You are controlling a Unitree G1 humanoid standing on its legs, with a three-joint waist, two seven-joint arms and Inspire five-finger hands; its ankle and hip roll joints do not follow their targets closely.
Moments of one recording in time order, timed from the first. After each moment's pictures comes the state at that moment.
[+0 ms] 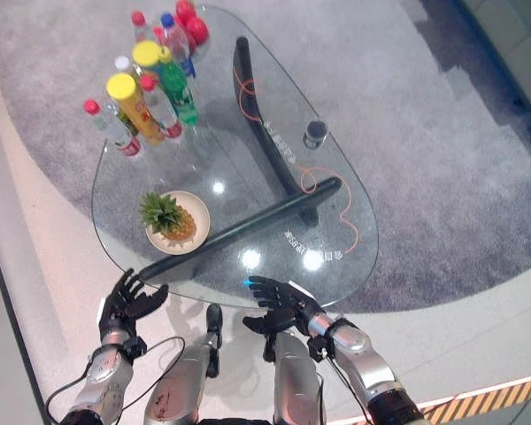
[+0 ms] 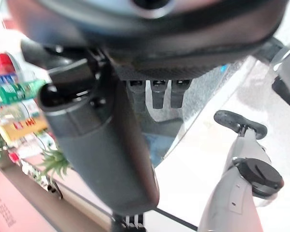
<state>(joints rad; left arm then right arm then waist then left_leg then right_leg) -0.02 0.31 -0.21 0.70 -0.65 -0.35 0.21 -0.06 -0.43 0.30 0.27 0.35 0.10 0.37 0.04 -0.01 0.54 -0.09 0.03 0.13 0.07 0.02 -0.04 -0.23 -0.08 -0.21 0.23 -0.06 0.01</state>
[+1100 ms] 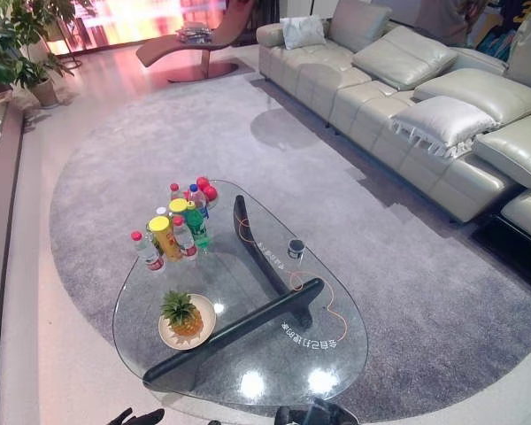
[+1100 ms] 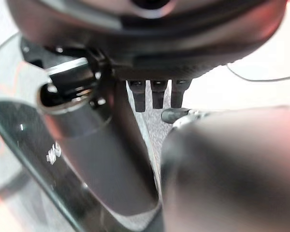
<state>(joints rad) 0.06 0.20 -0.06 1.26 -0.61 -0.11 0.09 0.03 -0.23 0.08 1.18 0.45 0.09 0.10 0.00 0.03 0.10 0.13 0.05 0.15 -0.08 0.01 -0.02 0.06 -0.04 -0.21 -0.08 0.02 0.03</state>
